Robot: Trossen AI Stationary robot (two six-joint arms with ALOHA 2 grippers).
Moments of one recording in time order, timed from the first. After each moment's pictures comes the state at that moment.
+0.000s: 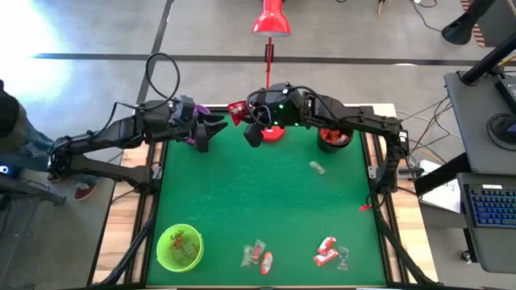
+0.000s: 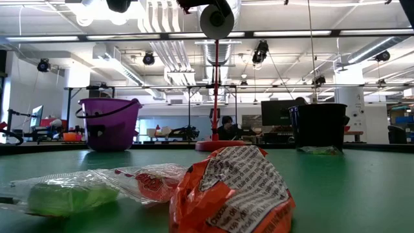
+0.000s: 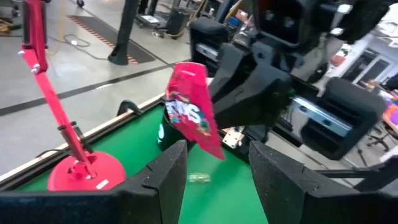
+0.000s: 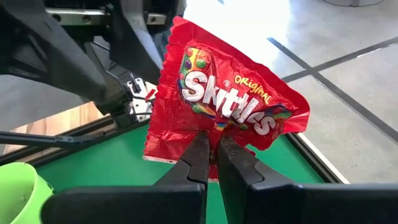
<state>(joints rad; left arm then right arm) 0.18 0.98 1.13 -0.33 -0.16 -0.47 -0.17 1.85 2.05 -0.65 0.10 0.21</state>
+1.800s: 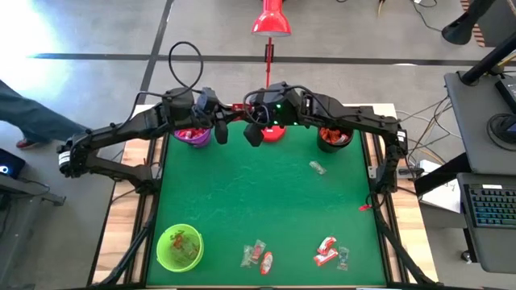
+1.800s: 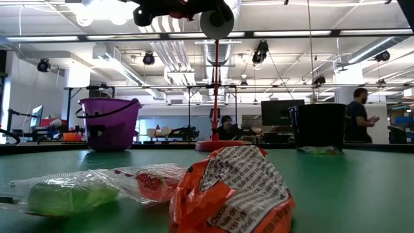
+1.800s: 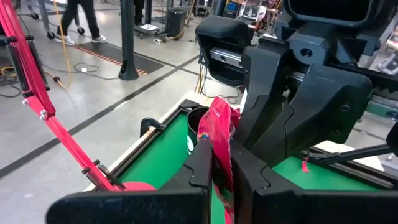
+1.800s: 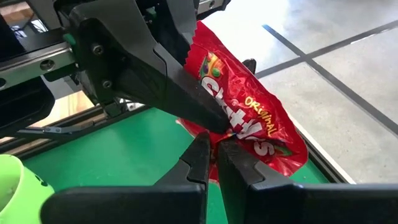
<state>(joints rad) 0.35 1.17 1.15 -0.19 -0.01 -0.17 -0.18 1.85 2.05 -0.70 0.10 0.22</state>
